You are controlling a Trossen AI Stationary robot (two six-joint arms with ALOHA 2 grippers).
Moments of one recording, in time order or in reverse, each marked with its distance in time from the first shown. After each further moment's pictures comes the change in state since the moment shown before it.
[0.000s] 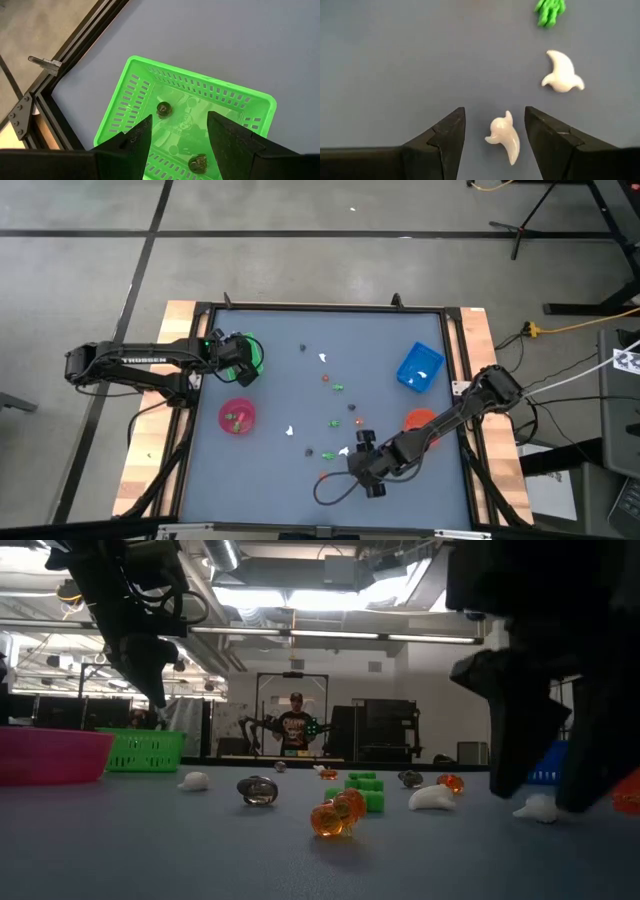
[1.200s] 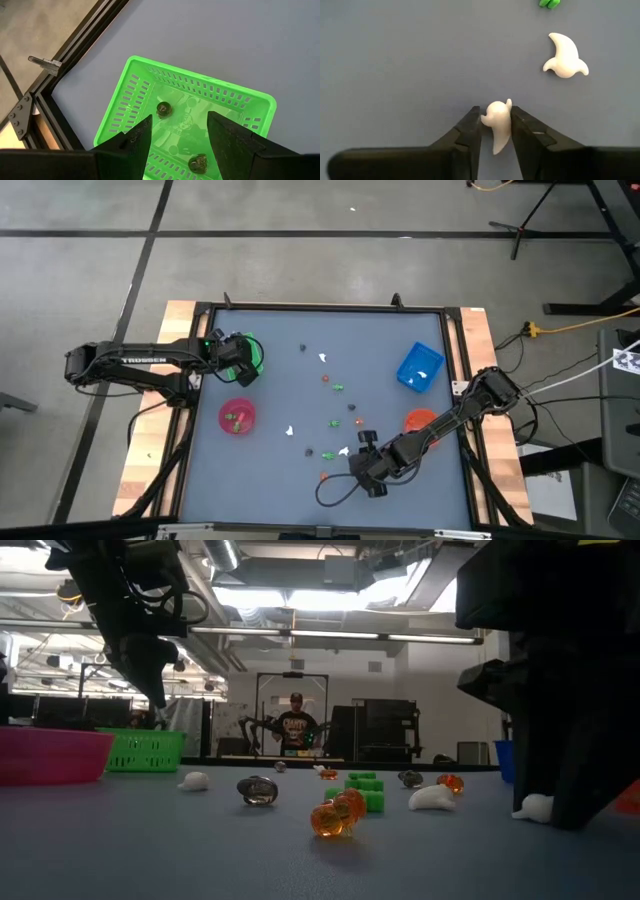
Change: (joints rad) left arm 0.000 0.000 0.000 0.000 0.000 0.000; right arm -0.002 0.028 0.001 -0.046 0.024 0.000
